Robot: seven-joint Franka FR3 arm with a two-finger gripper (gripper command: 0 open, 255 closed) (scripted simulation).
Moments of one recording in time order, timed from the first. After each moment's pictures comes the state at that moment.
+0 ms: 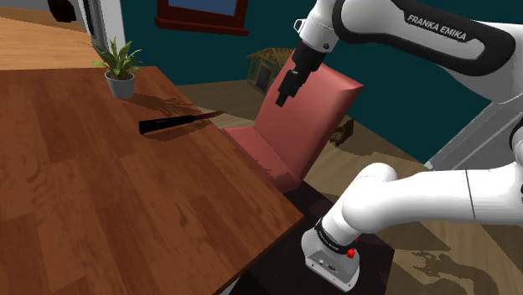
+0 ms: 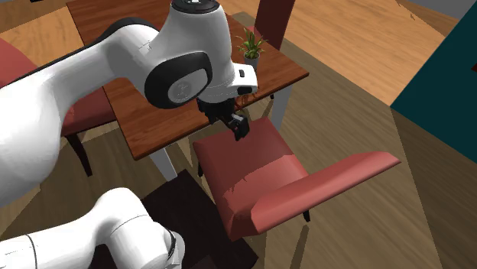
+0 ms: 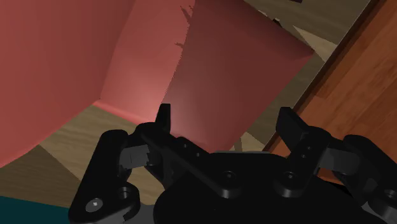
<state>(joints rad) -0.01 -0.78 0.04 -2.35 0.04 1.69 -0.16</state>
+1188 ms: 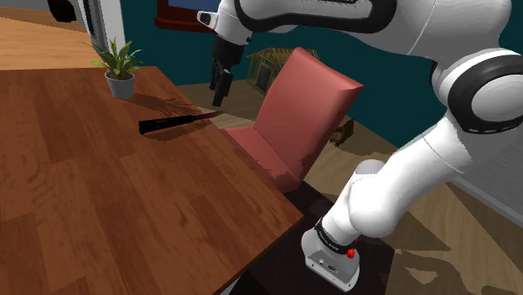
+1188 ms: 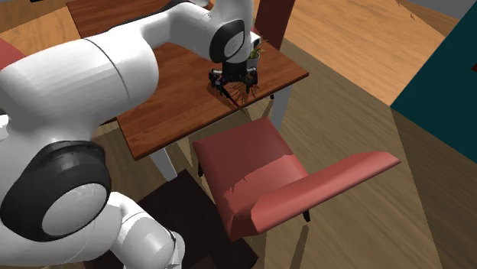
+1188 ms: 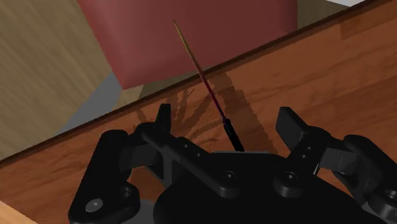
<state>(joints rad) 0.23 -0.23 0.04 -2.01 0.10 1.87 -0.72</state>
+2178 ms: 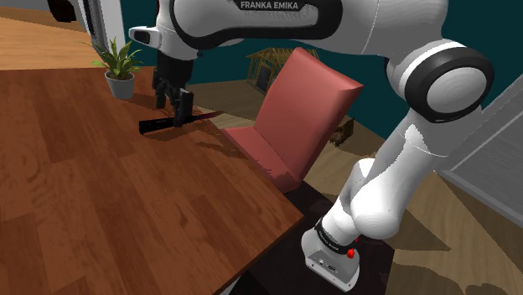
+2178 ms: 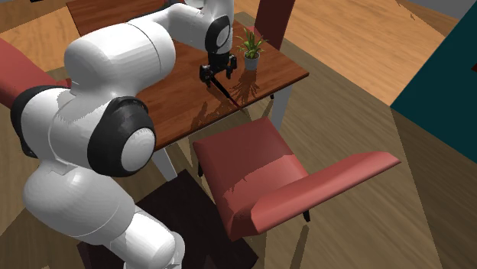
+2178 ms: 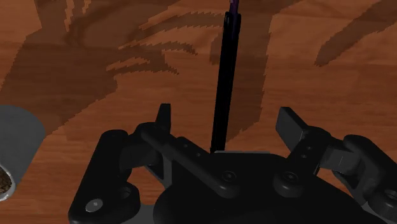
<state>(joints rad) 0.34 0.03 0.12 -1.83 0.12 1.91 -1.04</state>
